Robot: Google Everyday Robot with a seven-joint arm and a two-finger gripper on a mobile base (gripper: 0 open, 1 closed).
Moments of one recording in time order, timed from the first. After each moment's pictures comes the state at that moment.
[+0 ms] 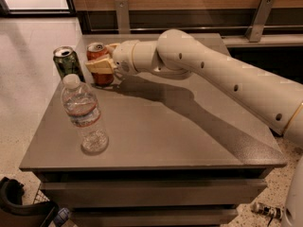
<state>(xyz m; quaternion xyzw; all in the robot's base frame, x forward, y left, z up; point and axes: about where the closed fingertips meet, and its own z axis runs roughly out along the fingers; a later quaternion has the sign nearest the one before) 0.677 0.156 0.876 -0.46 0.64 0.31 0.52</state>
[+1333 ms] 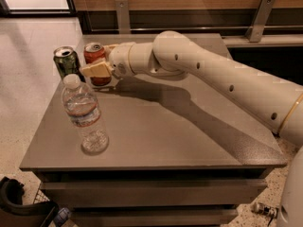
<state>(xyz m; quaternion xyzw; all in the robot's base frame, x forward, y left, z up) 0.673 0.165 0.876 -0.47 0.64 0.32 0.52</state>
